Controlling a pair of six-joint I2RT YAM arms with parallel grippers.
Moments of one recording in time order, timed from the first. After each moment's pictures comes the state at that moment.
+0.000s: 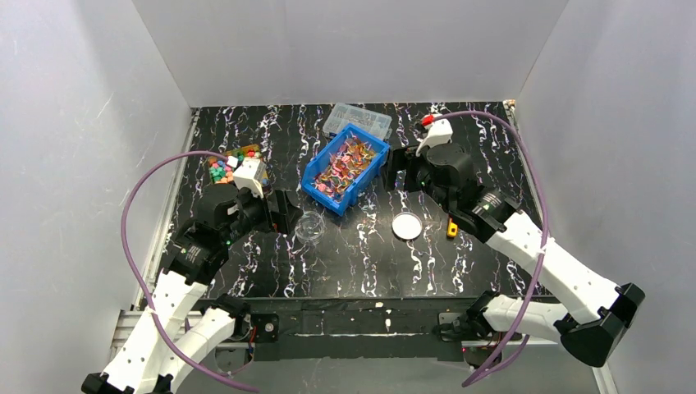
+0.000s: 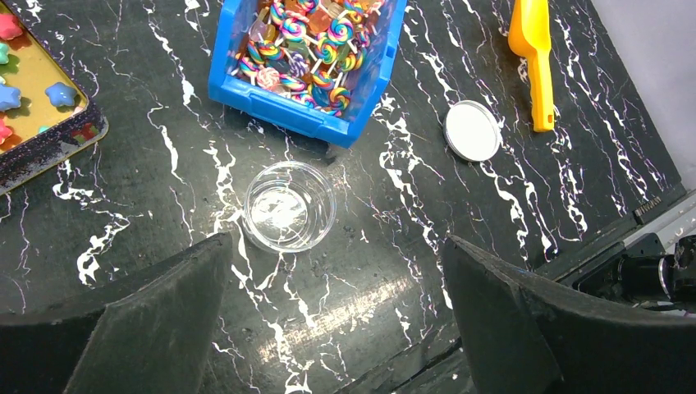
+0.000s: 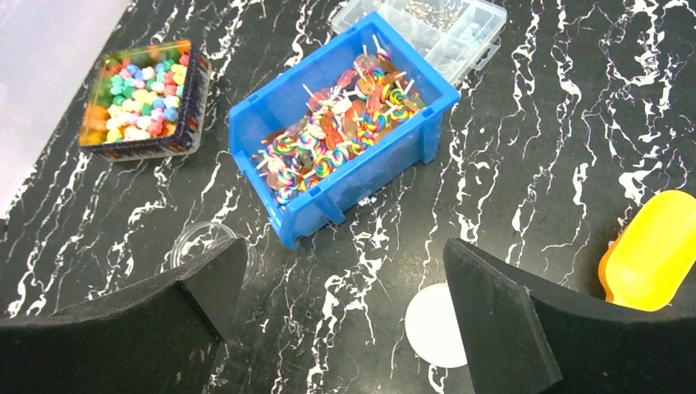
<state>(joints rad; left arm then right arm) -0.41 0.70 0.87 -0.62 0.15 -0.28 0.79 1.08 1.16 -0.41 0.30 0.35</state>
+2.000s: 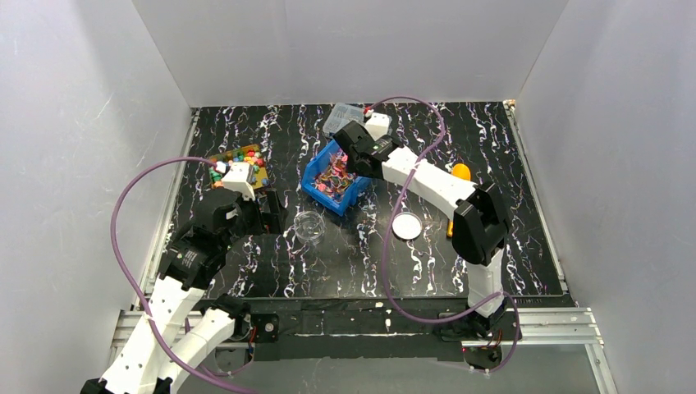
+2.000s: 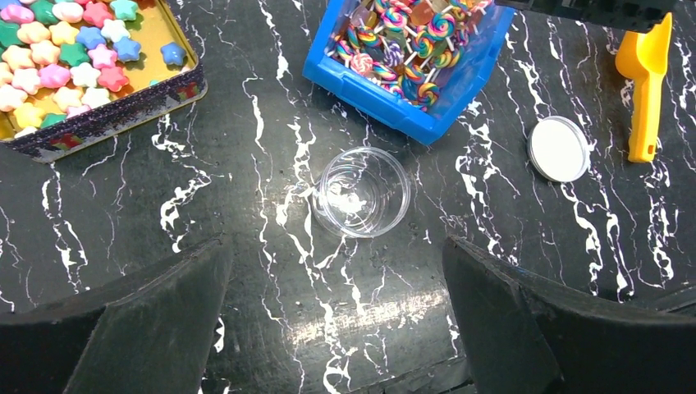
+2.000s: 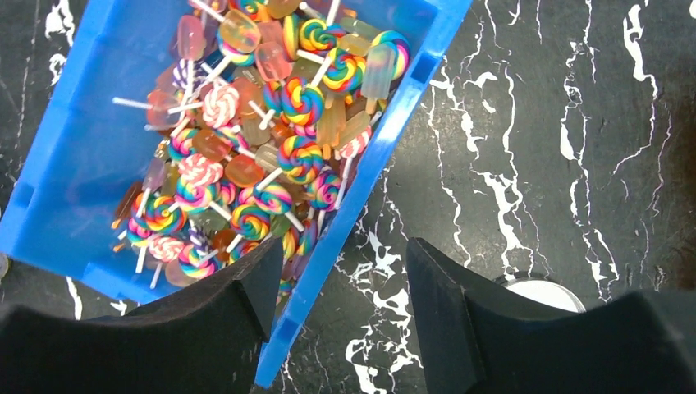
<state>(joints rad) -0.41 0.67 0.88 -0.71 -0.08 -0.29 0.81 1.95 1.75 -0.78 0.58 0.78</state>
